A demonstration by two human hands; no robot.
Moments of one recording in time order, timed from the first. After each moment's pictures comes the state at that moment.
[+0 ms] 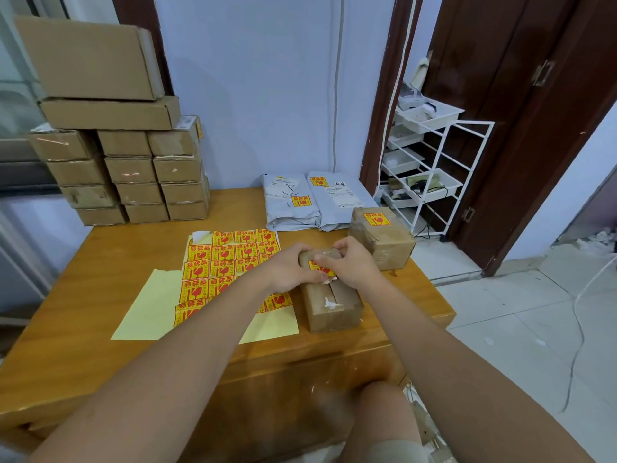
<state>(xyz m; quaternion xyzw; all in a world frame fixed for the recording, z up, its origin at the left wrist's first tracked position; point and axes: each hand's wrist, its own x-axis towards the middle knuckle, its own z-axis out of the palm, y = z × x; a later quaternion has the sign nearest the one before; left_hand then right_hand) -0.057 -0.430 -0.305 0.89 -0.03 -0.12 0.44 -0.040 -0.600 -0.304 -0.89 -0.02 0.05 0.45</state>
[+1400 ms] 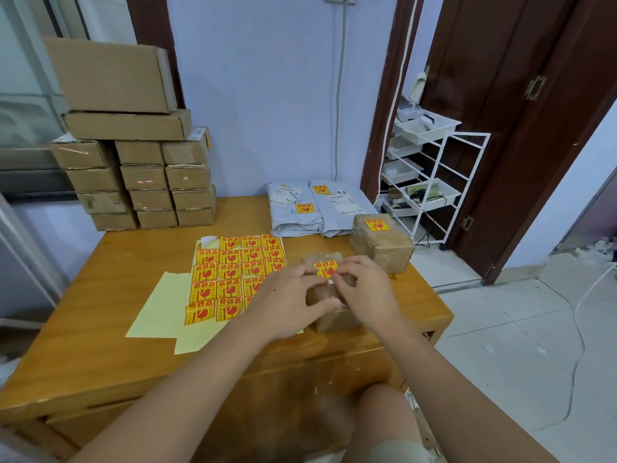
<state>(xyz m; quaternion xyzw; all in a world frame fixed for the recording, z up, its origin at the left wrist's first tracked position) -0.136 -0.434 -0.305 0.97 -0.15 0.07 0.19 -0.091 -0.618 -0.320 -0.93 -0.14 -0.14 0.32</state>
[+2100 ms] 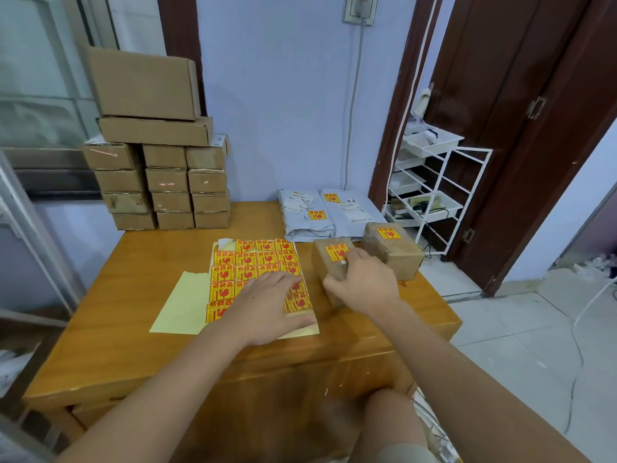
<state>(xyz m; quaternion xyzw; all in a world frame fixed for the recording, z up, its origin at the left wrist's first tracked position) -0.164 -0.373 -0.301 0.98 -0.11 0.01 0.16 -0.101 -0.577 -0.277 -0.99 -0.10 -0.09 0.10</state>
